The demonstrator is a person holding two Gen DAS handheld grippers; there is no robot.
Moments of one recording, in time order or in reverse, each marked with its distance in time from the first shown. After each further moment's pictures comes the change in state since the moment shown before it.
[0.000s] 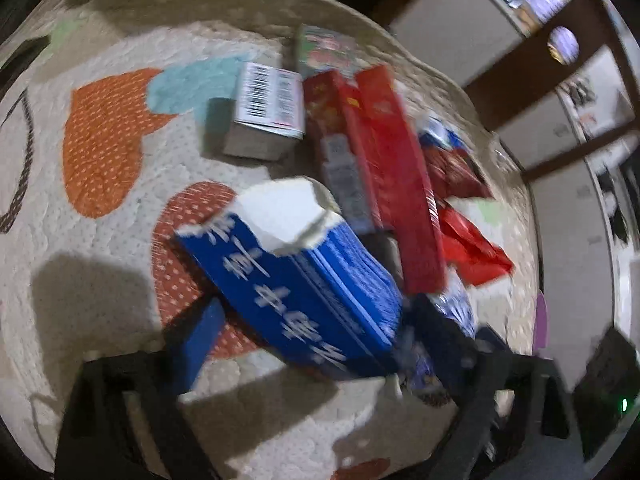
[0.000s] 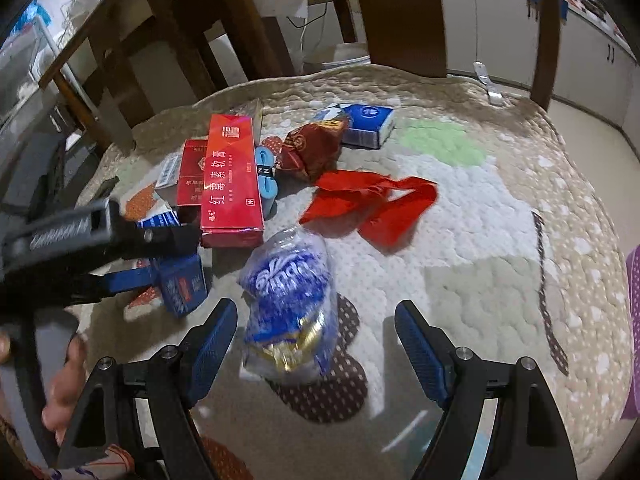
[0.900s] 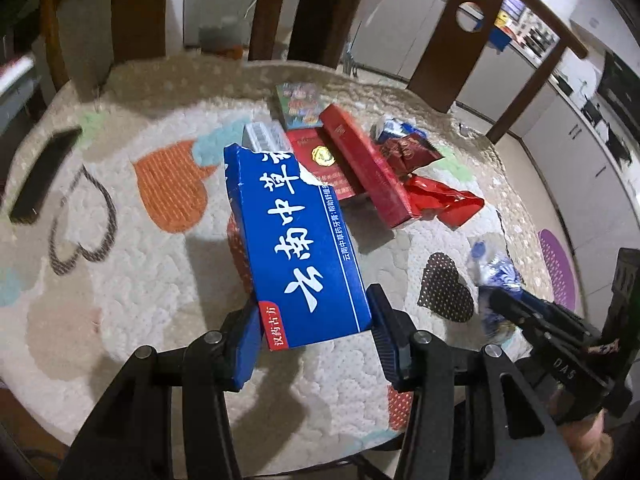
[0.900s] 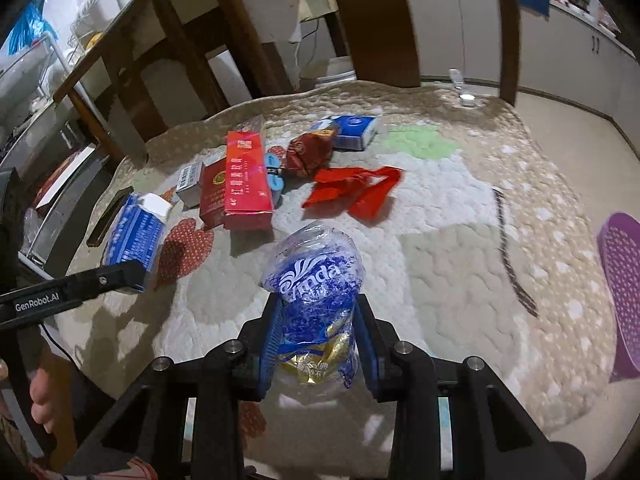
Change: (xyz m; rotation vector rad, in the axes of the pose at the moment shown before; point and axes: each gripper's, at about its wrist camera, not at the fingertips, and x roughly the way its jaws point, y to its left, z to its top) left arm -0.079 -0.012 -0.044 0.286 -0.151 0.130; right arm -0.057 -0.008 -0.034 0.063 -0.061 0.014
